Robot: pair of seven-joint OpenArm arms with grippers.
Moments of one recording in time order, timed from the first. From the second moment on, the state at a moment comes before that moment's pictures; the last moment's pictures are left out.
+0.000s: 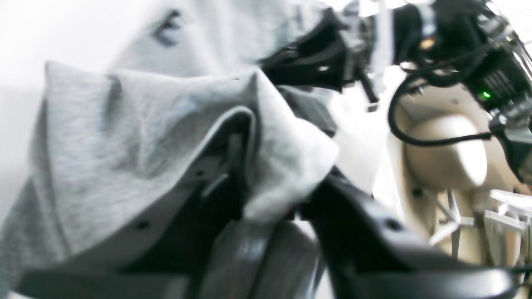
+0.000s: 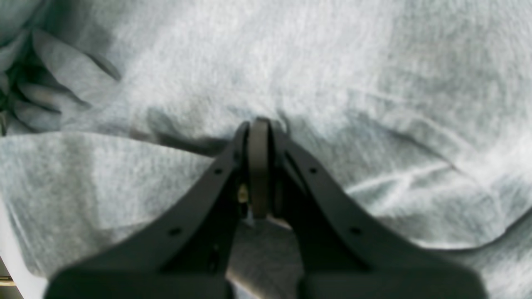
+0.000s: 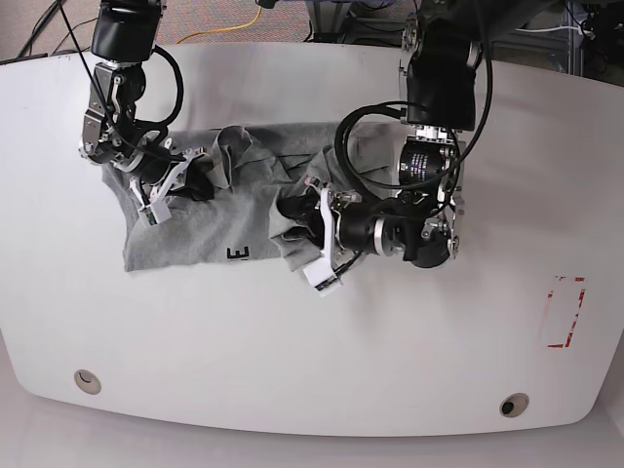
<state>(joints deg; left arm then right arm) -19.0 6.7 3.6 80.1 -49.2 -41.9 84.4 -2.4 14.7 15.4 71.6 28.6 41.6 -43.6</state>
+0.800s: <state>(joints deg) -25.7 6.3 1.0 80.6 -57.0 -41.9 84.0 -2.4 13.9 15.4 71.6 28.6 41.6 -43.4</state>
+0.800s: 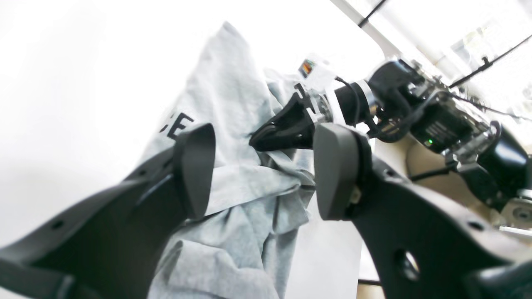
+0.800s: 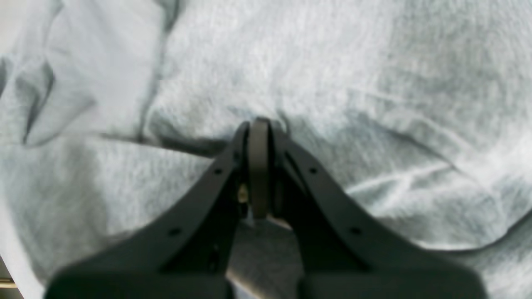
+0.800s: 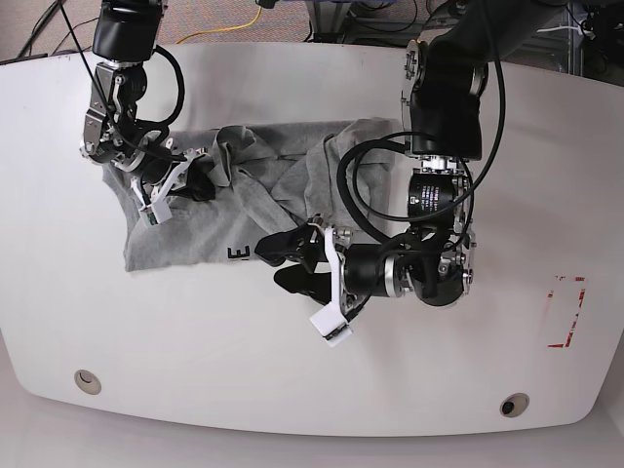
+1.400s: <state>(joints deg) -20.9 -6.0 -0.2 80.6 -59.0 -41.9 84.1 -2.4 13.2 15.2 71.6 28.6 41.7 -43.2</state>
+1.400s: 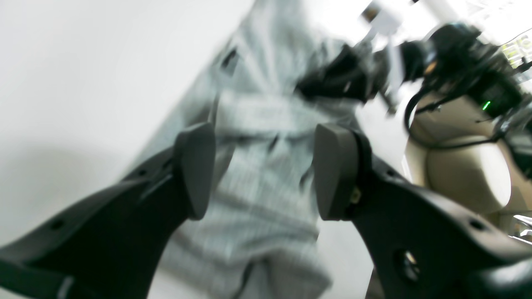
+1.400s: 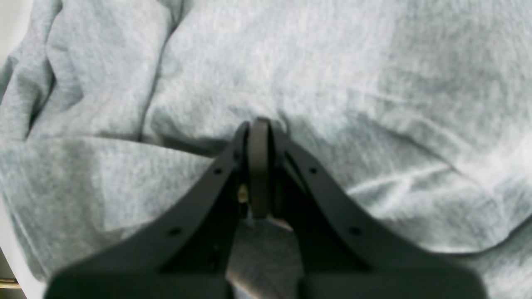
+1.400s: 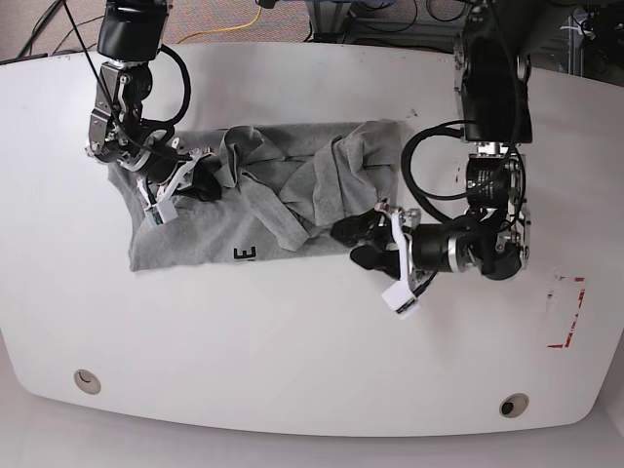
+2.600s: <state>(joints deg) -14.8 -5.3 0.3 79.6 -47.1 -38.7 82.3 -2.0 12.1 15.1 71.6 28.6 41.9 -43.7</state>
